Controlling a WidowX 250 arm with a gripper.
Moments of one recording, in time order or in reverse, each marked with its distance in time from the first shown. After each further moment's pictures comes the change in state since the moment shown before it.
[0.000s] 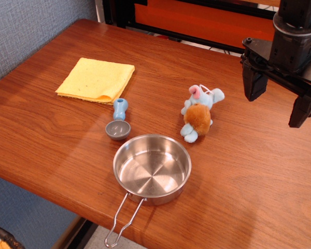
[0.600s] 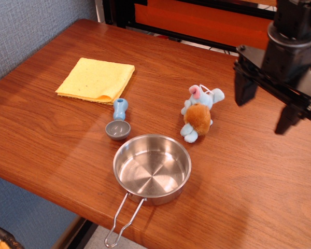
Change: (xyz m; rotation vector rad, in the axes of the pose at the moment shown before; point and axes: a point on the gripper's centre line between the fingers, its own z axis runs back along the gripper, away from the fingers) arm -0.008 0.018 -0.010 0.072 0.076 -0.045
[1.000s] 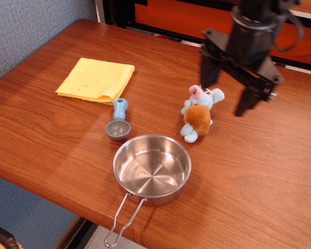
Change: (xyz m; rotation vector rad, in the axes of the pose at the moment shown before) arm -0.019 0.047 -0.001 0.062 0.101 0.042
